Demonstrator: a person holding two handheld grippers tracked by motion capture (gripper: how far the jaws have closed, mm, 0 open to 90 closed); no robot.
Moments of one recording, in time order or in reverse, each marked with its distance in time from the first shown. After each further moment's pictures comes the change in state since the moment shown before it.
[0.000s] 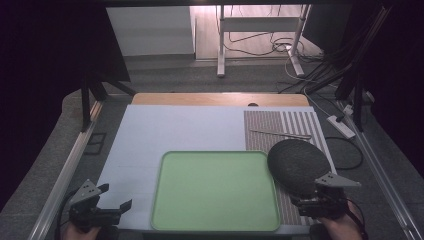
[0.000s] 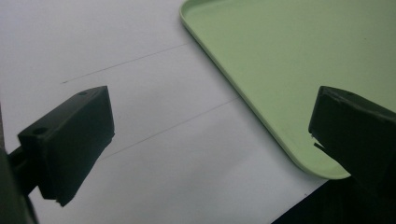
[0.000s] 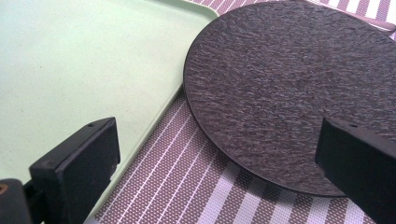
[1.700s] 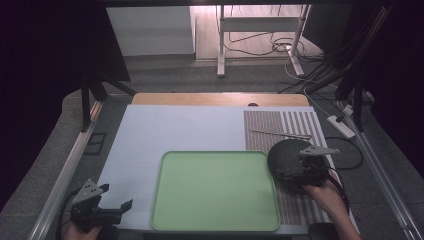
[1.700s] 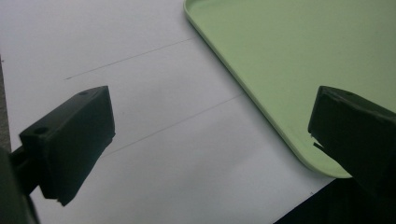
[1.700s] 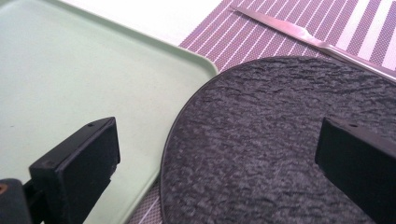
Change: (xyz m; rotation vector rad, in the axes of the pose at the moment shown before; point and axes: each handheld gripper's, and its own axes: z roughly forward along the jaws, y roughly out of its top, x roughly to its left) left arm -0.001 0.001 0.002 0.020 0.022 0.002; right arm -0.028 0.053 0.065 -0.015 0.094 -0.021
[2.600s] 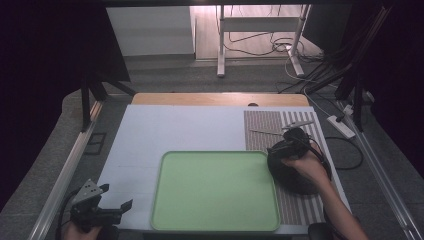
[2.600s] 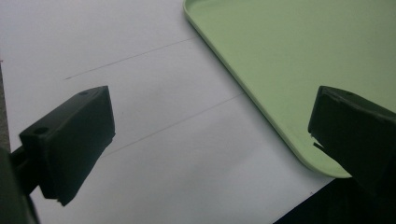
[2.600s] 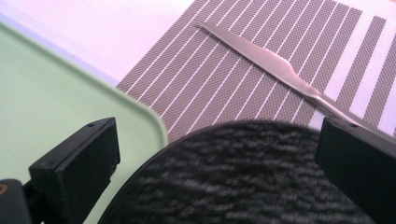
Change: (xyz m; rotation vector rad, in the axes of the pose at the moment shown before) left arm 0.000 0.000 0.000 -0.001 -0.003 0.000; right arm -0.030 0.058 0.073 0.128 -0.065 -0.033
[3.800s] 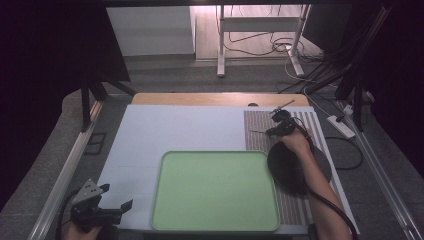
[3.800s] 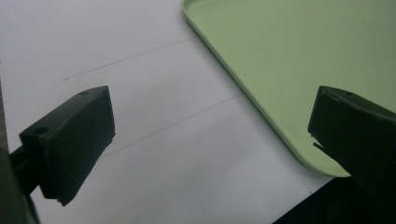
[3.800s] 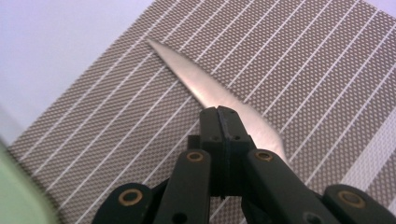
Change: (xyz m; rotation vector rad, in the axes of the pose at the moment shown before) left arm 0.000 0.000 0.000 0.001 -0.004 0.007; right arm -0.049 0.050 0.082 0.162 0.130 -0.074
